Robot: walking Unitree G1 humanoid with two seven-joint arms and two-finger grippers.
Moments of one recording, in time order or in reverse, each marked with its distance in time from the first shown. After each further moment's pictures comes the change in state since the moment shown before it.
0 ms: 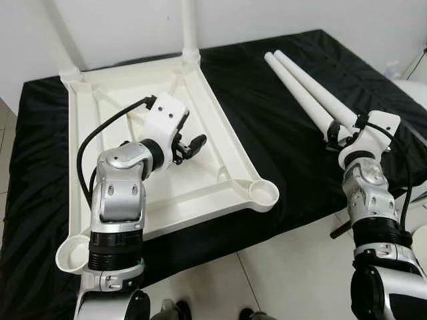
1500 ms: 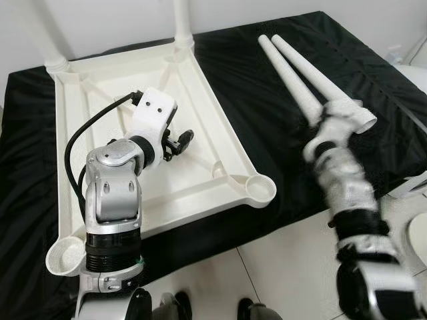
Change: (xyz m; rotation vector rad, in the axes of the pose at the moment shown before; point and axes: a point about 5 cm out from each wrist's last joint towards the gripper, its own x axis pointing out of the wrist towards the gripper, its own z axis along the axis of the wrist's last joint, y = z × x) left arm -0.006 0.006 0.010 0.016 0.019 0.078; right arm -0.034 0.096 -0.032 0.049 0.151 0.576
